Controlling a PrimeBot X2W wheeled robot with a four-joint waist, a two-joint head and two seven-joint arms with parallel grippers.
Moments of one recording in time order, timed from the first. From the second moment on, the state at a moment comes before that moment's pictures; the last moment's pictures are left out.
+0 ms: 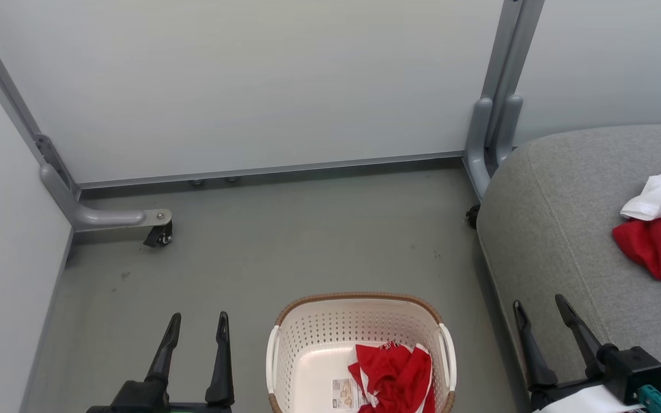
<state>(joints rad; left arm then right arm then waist) 0.14 0.05 -0.19 0.07 -0.22 0.00 -0.26 0.13 -0.05 0.02 0.03 0.17 0.13 -0.26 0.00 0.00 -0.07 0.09</state>
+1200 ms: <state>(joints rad) -0.20 0.05 -0.22 0.12 -0.18 -0.06 -0.26 -0.19 -0.05 -0.01 -0.05 0.19 0.13 -0.26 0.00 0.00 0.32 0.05</state>
